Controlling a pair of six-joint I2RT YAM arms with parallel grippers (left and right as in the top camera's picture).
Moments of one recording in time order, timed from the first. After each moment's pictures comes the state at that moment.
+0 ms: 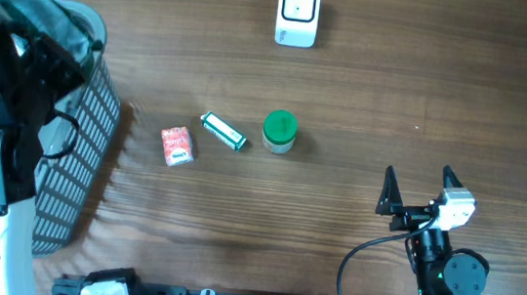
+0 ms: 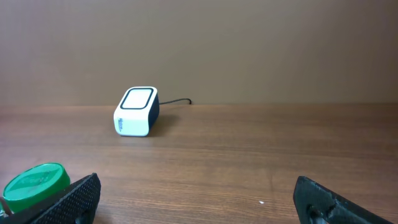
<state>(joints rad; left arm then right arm) 0.18 1.14 1.50 -0.97 -0.05 -0.56 0.03 0.02 0.01 0.00 -0.10 0.06</state>
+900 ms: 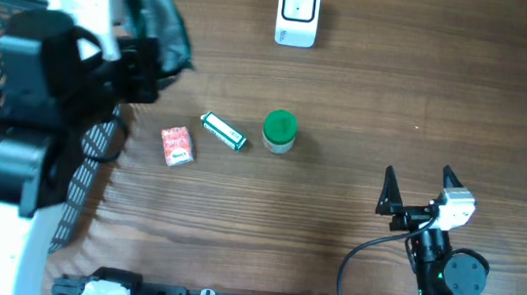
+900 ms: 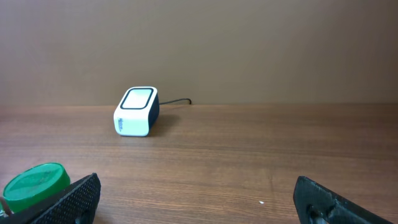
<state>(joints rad) -0.12 1.16 1.50 -0.91 0.19 -0.31 0.03 0.02 0.01 0.00 -0.10 0.06</state>
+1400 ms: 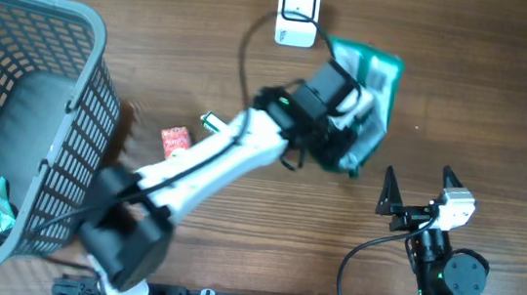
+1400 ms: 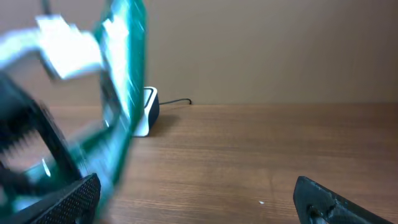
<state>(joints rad) -0.80 1.87 1.50 -0.69 0.27 -0.20 0.03 0.02 0.01 0.00 -0.10 0.06</state>
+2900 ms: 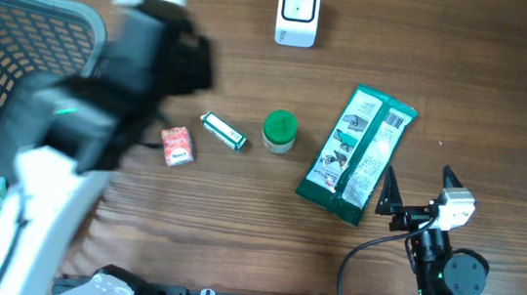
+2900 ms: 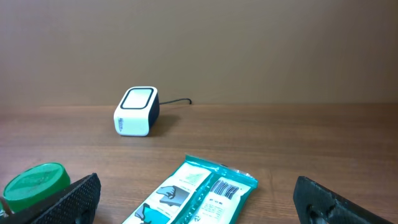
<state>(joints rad) -0.36 1.32 1.63 -1.08 -0.36 -0.44 0.03 0.02 0.01 0.00 -0.10 0.06</state>
